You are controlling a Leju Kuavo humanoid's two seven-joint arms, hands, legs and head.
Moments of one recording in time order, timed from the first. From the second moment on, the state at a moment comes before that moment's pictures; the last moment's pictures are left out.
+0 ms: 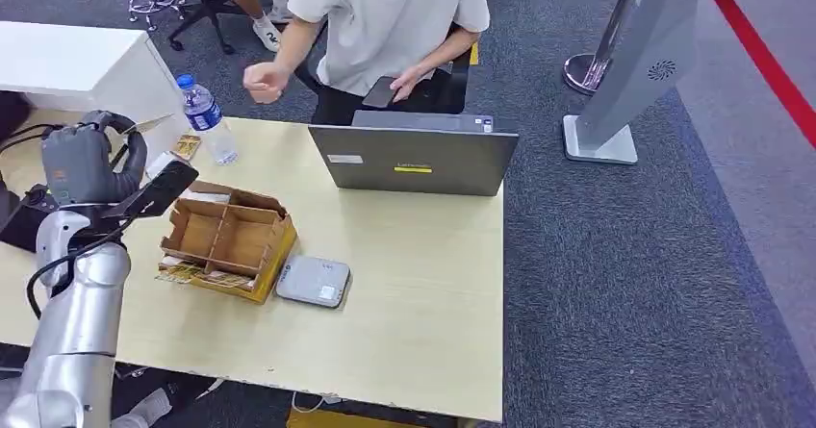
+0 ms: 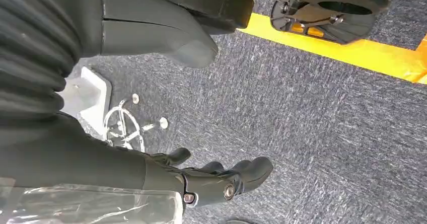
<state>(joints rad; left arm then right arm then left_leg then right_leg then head) -0.45 0.24 0.12 -1.23 -0.79 0.30 -0.33 -0.09 0.23 -0.85 -0.20 1.31 -0.29 0.05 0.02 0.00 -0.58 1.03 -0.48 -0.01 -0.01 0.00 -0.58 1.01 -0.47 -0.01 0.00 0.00</state>
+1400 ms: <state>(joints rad) -0.14 0.21 -0.55 -1.63 -1.42 0.10 0.20 -0.08 0.24 -0.94 -0.20 1.21 -0.35 0.06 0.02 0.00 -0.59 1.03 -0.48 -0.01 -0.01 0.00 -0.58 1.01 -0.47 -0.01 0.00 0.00</state>
